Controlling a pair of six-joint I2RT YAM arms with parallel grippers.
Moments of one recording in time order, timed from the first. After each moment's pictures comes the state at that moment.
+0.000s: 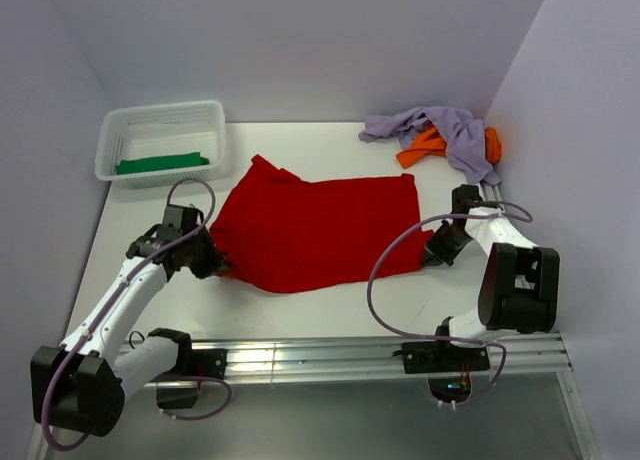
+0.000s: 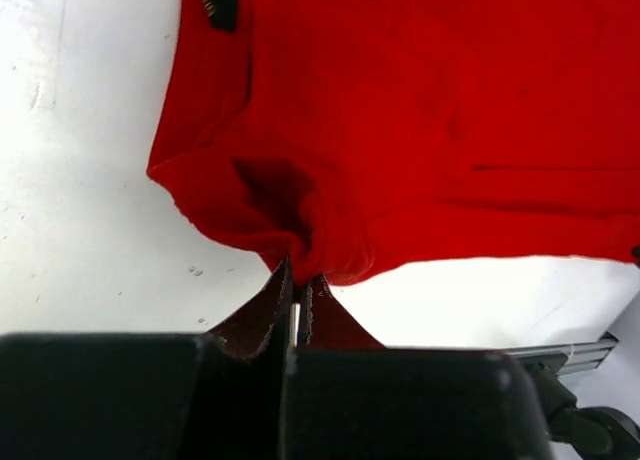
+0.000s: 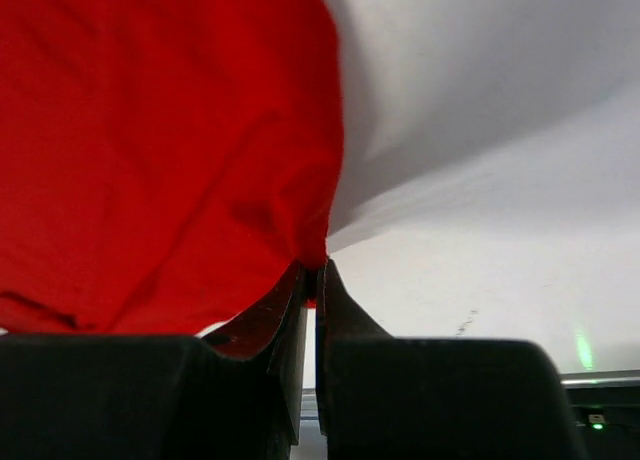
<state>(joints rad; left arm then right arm) -0.21 1.00 0.71 -0.72 0.17 -0.77 -0.16 1.47 0.84 -0.80 -0.20 0.65</state>
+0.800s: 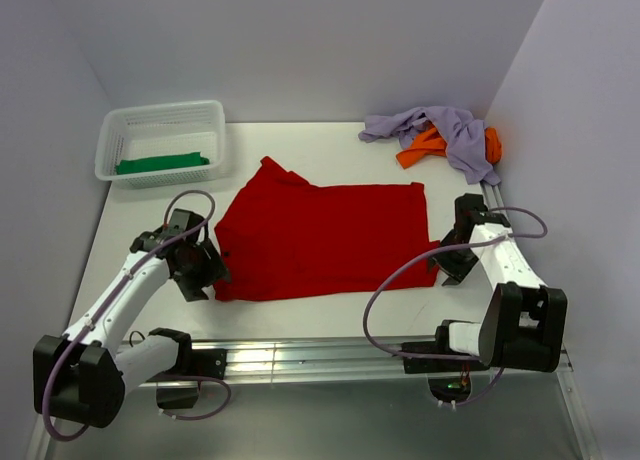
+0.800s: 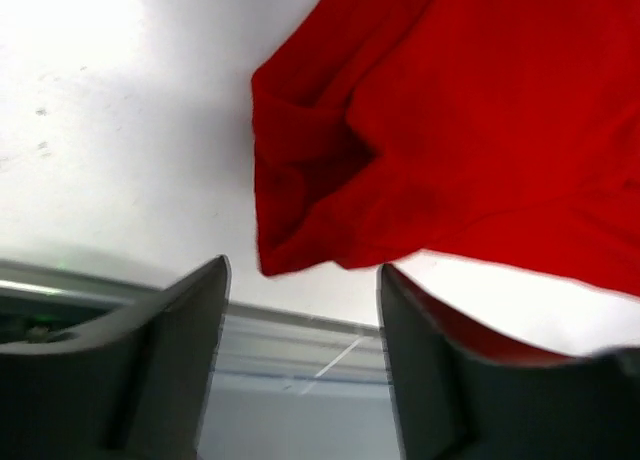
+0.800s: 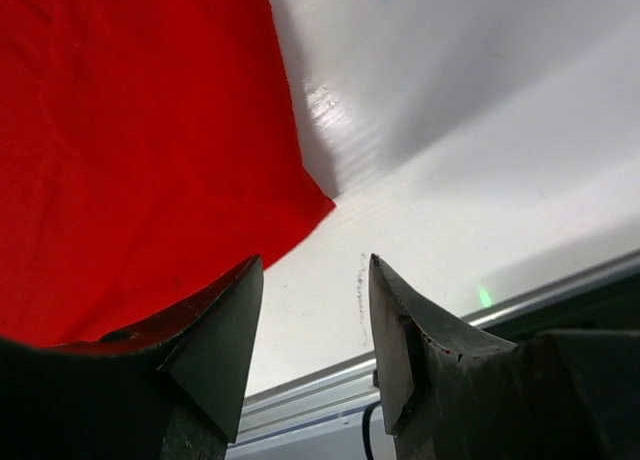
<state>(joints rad) -0.23 1.06 0.71 -0.94 0.06 -0.80 -0.15 1.26 0.75 -0.93 0.00 0.65</state>
